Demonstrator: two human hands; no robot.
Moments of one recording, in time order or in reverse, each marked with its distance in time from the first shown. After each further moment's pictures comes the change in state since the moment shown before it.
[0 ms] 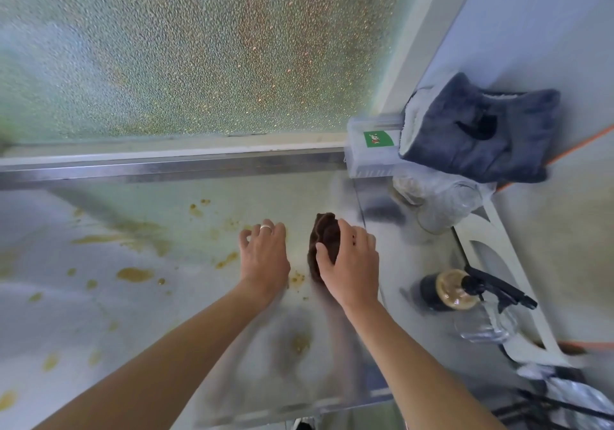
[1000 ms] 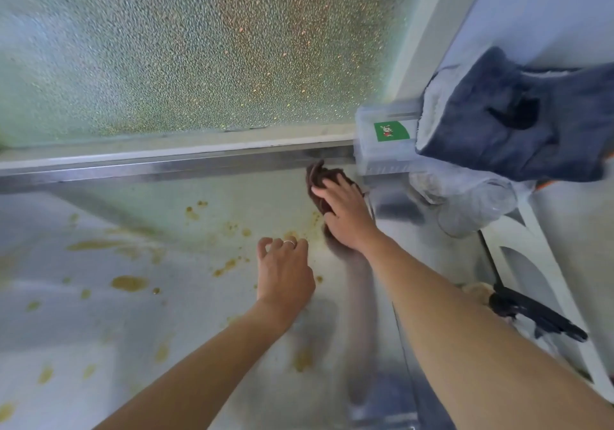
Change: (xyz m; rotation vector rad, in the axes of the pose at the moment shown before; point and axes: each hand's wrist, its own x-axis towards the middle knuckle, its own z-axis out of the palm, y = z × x) left_hand -0.003 0.029 0.025 0.067 -0.002 0.104; right_hand 0.132 0.024 0.043 0.104 -0.361 -0.347
